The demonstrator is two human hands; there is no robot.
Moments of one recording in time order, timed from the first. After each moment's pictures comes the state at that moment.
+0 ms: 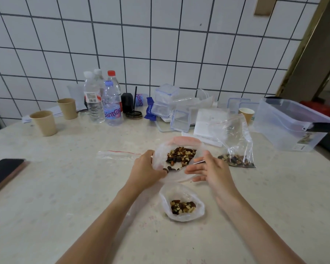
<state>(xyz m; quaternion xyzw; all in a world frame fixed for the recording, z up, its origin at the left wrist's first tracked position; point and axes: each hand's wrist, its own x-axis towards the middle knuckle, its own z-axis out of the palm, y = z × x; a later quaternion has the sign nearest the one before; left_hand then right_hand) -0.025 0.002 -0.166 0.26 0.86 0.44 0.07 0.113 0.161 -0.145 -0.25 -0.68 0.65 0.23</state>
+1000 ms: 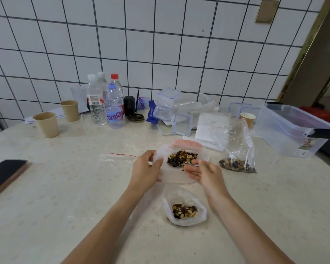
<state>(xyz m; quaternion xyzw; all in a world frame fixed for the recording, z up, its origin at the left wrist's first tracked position) -0.022 0.005 -0.163 0.19 0.77 0.60 0.07 0.093 0.154 -0.156 -0.28 -0.62 0.69 0.26</state>
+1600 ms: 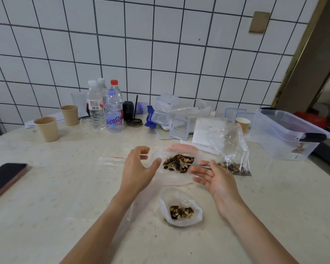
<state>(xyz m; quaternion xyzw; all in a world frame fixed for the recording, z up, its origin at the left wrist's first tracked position) -0.022 -0.011 -0.155 0.22 0.81 0.54 -0.06 0.125 0.163 -0.136 -0.25 -0.55 0.75 0.27</state>
